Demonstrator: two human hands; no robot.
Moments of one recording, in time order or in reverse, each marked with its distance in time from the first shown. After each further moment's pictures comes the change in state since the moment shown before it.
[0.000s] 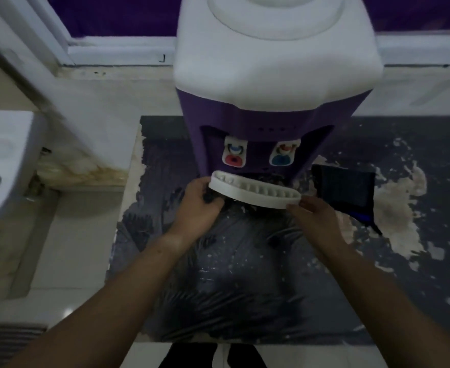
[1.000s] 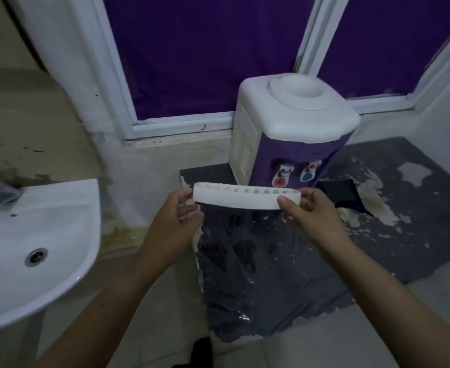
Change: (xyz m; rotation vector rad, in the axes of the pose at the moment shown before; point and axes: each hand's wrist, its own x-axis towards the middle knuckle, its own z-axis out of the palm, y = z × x) left_hand -0.099 -0.006 -0.303 -0.138 -0.109 0.343; right_hand -0.240 -0.144 0.143 0.214 0.235 -0.279
